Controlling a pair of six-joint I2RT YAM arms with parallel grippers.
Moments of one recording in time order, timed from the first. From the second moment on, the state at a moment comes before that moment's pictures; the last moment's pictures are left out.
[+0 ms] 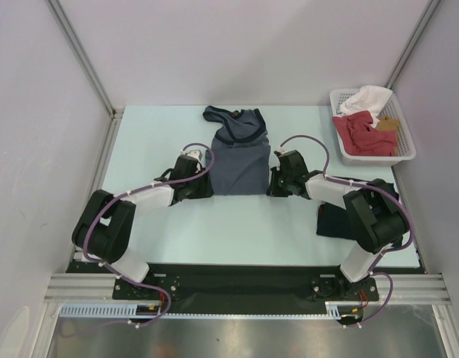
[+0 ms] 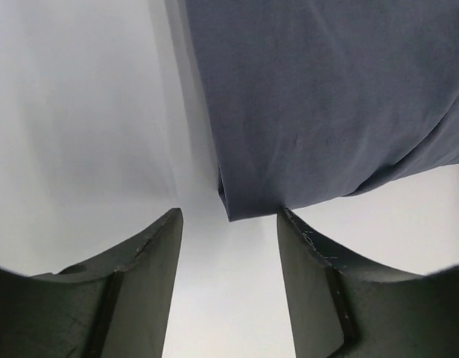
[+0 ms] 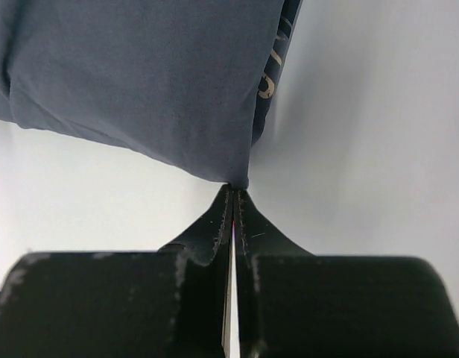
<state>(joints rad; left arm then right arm) -0.43 1.57 0.79 -0.07 0.02 -0.44 0.48 1.69 0.91 -0.10 -0.14 0.45</state>
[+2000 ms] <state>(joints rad) -0.43 1.57 0.79 -0.24 -0.03 -0.40 0.64 1.79 1.05 -0.23 -0.02 0.37</state>
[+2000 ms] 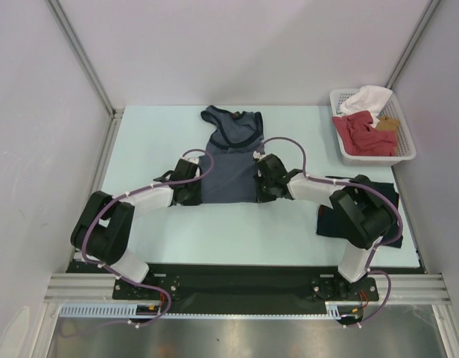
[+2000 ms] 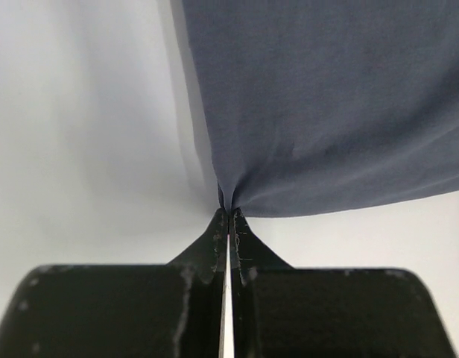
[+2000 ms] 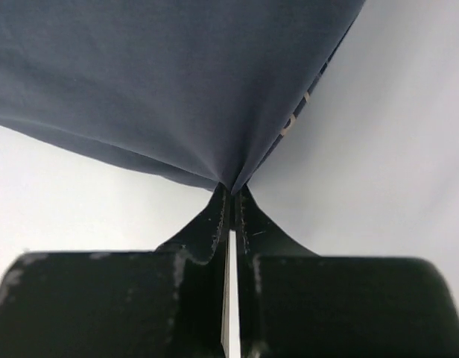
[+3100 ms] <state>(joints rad) -0.79 1.07 0.40 -0.25 0.03 -0.68 0.64 1.15 0.65 -0.50 -0.03 0.57</state>
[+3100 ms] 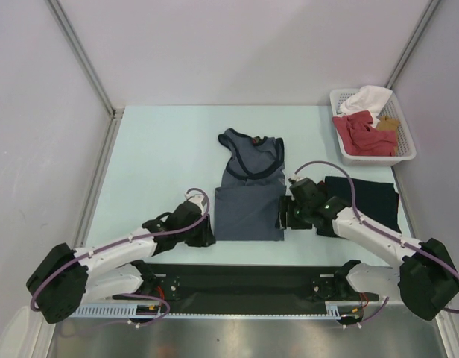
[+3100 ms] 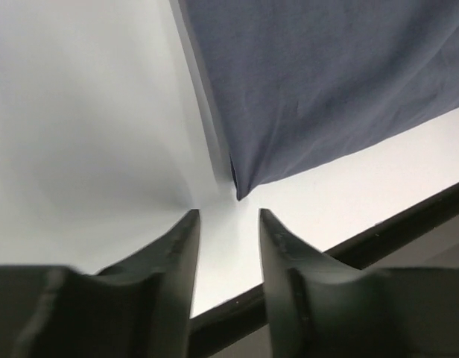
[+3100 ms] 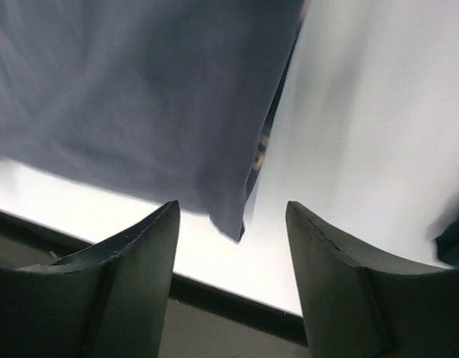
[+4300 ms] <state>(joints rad) -0.79 1.28 0.45 -0.01 0.05 -0.68 0.57 2.46 2.11 -0.47 0.08 0.48</state>
